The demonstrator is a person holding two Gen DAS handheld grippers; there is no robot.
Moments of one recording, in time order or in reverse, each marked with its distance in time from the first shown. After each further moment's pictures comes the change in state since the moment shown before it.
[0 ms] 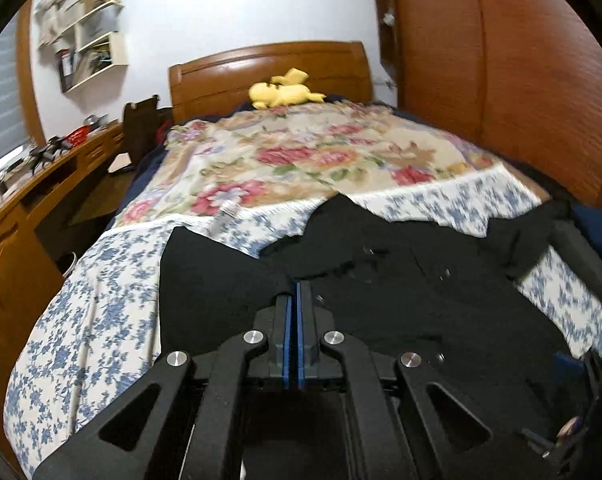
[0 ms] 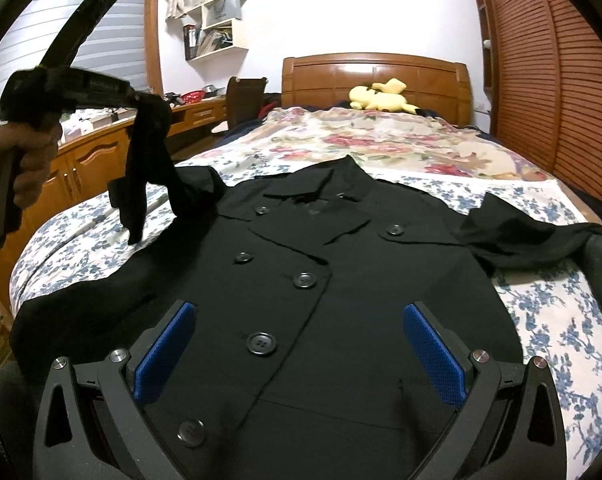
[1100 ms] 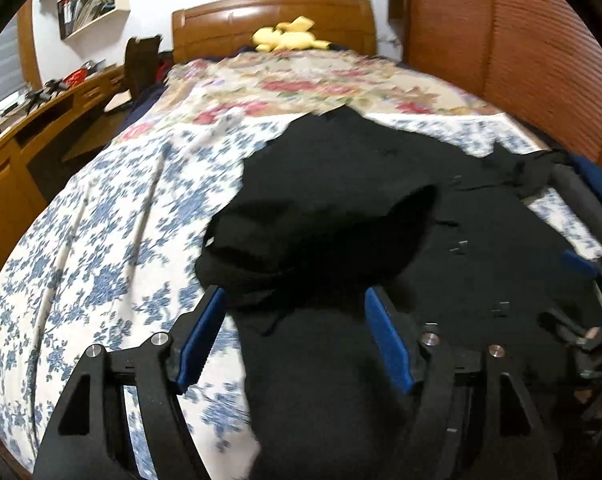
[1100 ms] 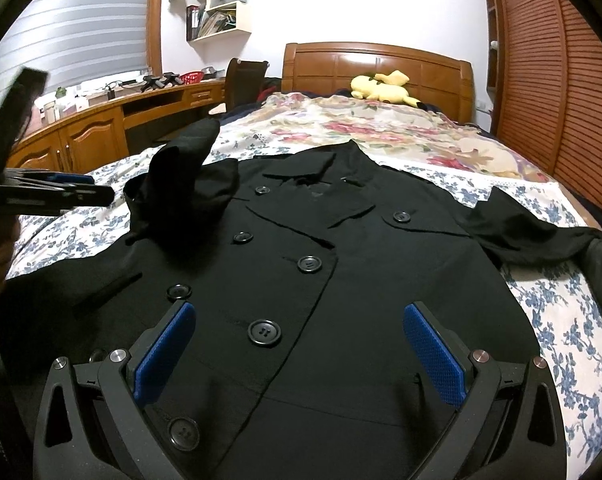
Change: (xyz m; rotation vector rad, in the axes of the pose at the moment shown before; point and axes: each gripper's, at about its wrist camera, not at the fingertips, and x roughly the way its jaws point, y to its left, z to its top) left arm 0.014 0.031 -0.105 -0.071 0.173 -0.027; right arm 0.003 0.015 0.001 -0.053 0.047 -0.023
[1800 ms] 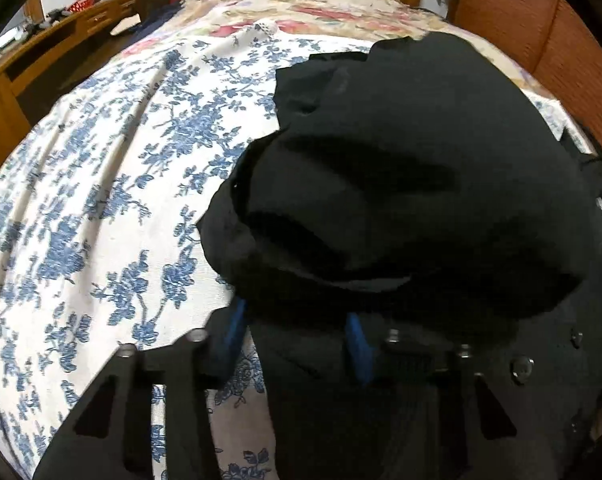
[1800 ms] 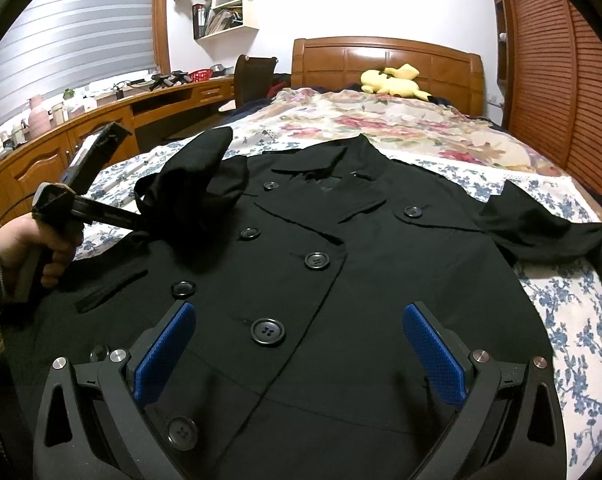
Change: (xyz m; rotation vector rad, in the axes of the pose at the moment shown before) left arm 0.095 0.032 0.003 -0.107 0.229 0.018; right arm 0.002 -0.008 0.004 0.007 0.014 0.049
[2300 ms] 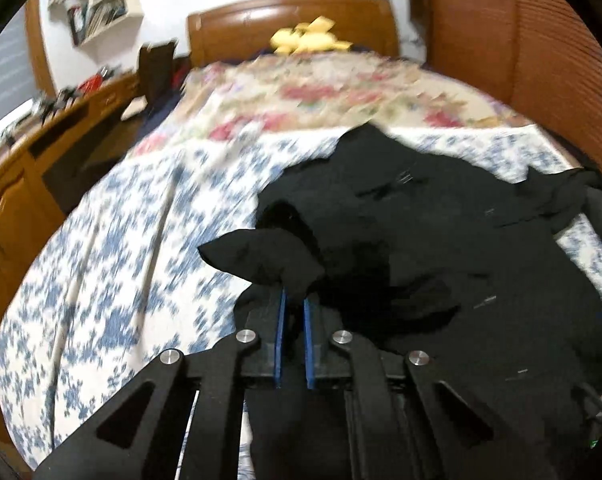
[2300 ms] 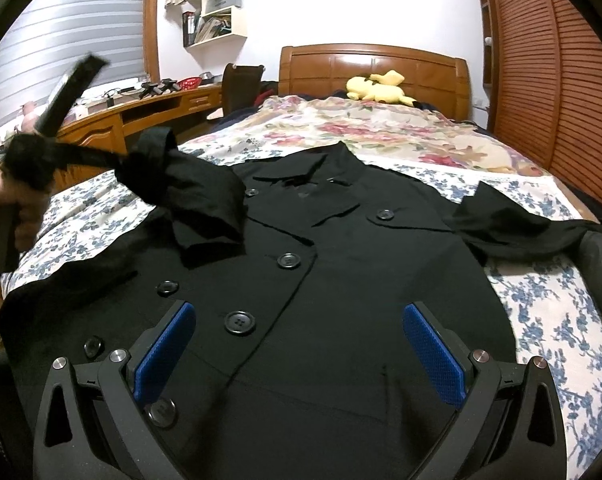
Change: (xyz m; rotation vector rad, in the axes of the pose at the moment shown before) left arm -0.102 -0.063 0.026 0.114 -0.268 0.051; right arm -0.017 -0.007 -0.007 0.019 -0.024 -0.044
